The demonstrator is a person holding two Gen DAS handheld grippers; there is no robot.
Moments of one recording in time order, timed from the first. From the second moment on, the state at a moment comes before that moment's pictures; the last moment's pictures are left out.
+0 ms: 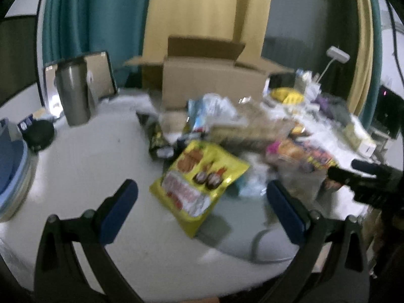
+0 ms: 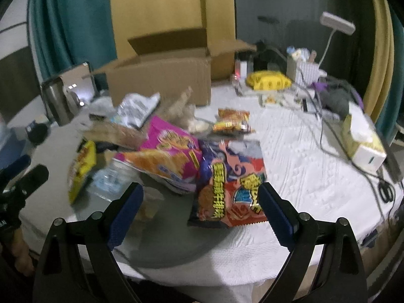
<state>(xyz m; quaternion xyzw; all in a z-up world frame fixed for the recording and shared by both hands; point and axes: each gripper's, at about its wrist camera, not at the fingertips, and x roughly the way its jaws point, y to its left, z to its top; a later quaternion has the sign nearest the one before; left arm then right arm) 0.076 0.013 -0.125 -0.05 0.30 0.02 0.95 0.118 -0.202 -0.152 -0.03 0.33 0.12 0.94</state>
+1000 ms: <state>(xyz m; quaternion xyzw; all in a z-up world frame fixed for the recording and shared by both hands) 0.171 0.026 -0.168 -0.03 0.43 -0.04 0.90 0.217 -0.232 -0.193 -0.01 0.41 0.12 0.90</state>
